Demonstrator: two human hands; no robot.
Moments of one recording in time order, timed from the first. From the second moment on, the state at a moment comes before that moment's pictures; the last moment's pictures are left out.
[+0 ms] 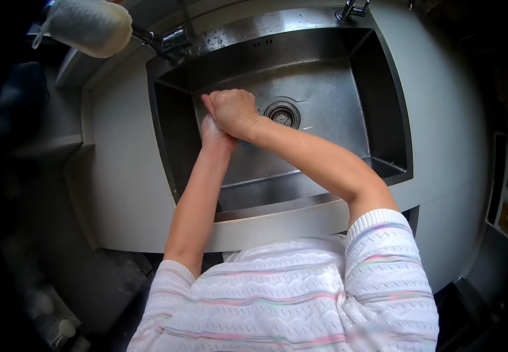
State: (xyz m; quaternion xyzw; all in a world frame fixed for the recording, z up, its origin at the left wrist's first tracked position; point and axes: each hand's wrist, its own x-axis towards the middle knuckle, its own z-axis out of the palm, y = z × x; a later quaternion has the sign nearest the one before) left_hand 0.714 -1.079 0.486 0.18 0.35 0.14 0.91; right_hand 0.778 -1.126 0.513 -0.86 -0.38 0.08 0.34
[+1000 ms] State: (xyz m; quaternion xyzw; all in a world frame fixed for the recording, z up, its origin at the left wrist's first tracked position) left_hand 0.717 -1.072 0.498 0.17 0.34 0.08 0.92; right_hand 0.818 -1.131 0.493 -0.79 -0.29 0.31 0.44
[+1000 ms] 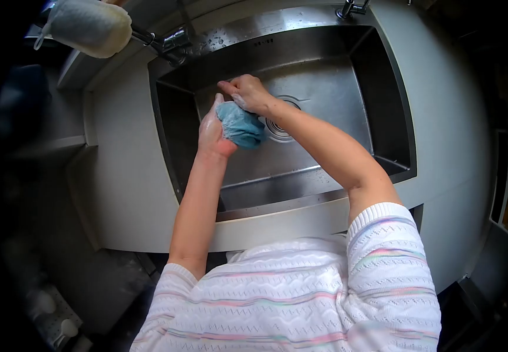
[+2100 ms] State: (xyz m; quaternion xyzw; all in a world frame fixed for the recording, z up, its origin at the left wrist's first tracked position) left_hand 0.673 -1.023 0.535 0.69 0.19 0.06 0.70; right_hand 0.858 -1.222 0.543 -0.74 -0.37 0.46 0.33
